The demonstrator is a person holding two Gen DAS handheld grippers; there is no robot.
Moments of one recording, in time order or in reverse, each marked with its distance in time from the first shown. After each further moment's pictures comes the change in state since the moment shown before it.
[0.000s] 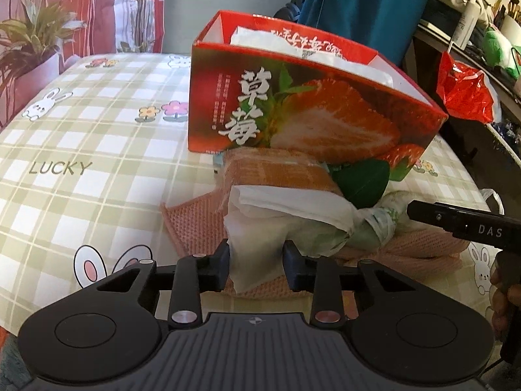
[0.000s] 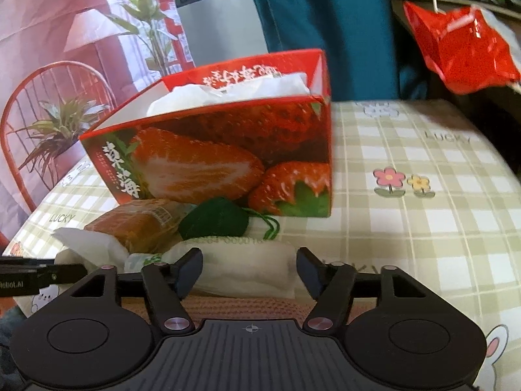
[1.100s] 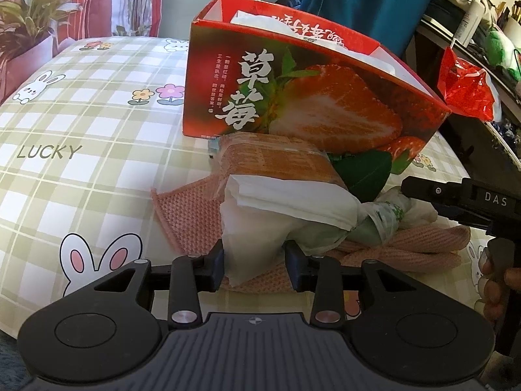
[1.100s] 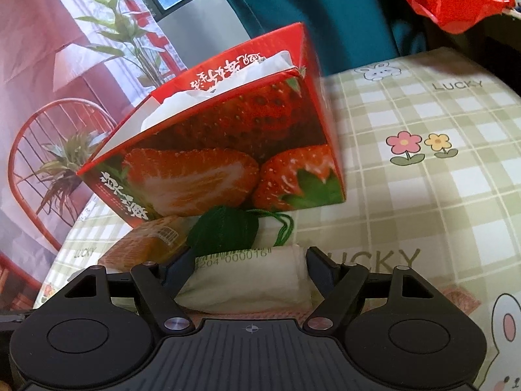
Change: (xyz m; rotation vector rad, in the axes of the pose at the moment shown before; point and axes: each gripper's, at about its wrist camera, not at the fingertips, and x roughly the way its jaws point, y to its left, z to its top) left arm 0.012 0.004 -0.001 -0.025 0.034 -0.035; right arm 0.021 -0.021 0.002 0.200 0.023 0.128
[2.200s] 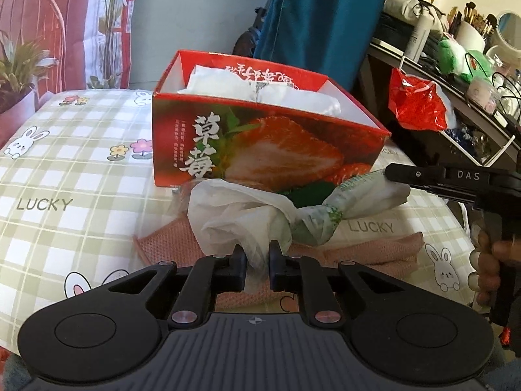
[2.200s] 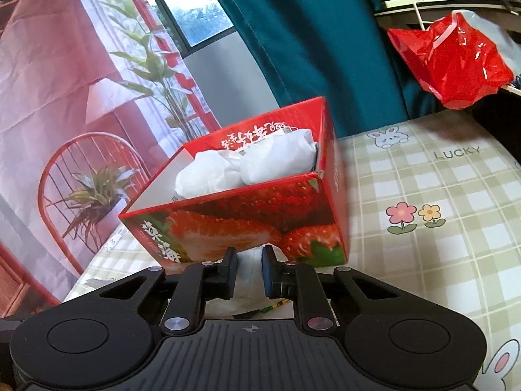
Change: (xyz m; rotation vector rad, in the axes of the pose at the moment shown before) left arm -0.050 -0.026 -0.002 0.105 -0.129 -0.073; right arm -0.059 0.014 0.024 -0.071 -0.153 0.050
